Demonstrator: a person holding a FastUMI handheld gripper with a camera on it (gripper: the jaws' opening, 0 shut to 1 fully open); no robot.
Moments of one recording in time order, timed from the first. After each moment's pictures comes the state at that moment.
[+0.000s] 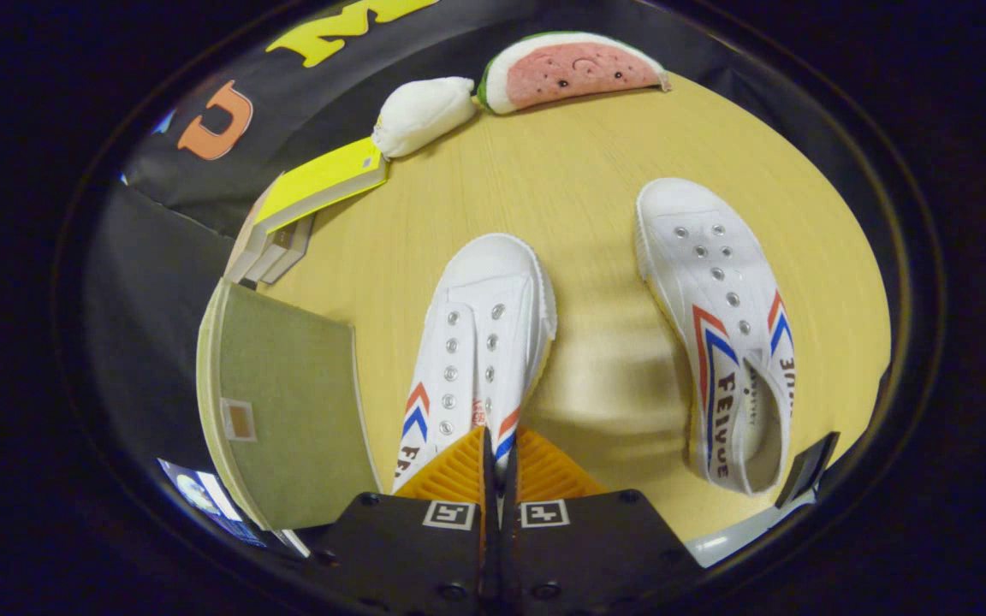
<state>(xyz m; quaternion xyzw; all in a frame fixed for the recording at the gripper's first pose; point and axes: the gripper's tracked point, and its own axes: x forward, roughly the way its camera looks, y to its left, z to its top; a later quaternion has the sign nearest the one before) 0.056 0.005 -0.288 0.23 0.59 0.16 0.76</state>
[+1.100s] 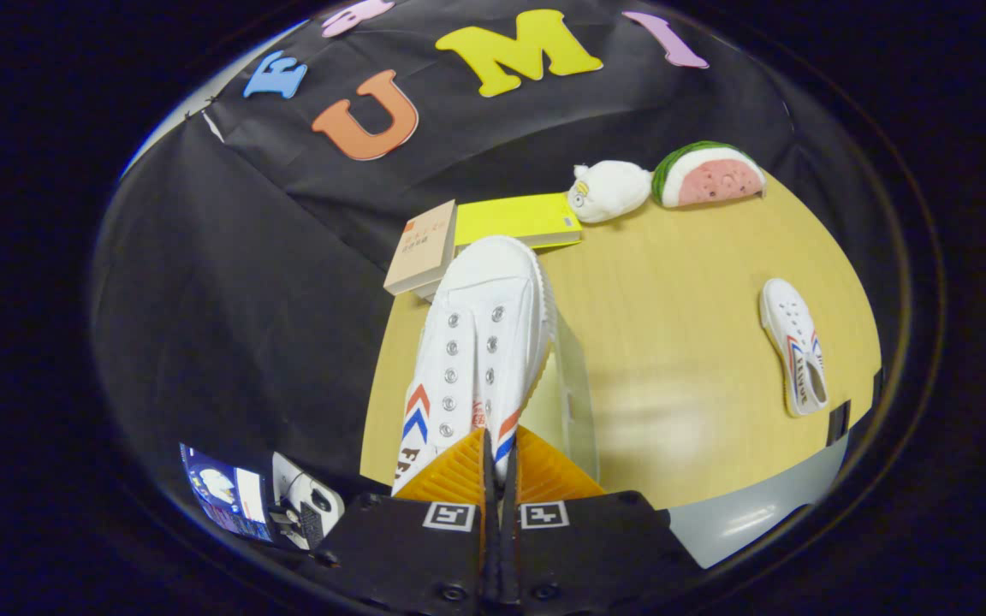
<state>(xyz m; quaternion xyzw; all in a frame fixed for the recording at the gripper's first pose) -0.028 0.188 -0.077 0.21 0.49 0.25 0.81</state>
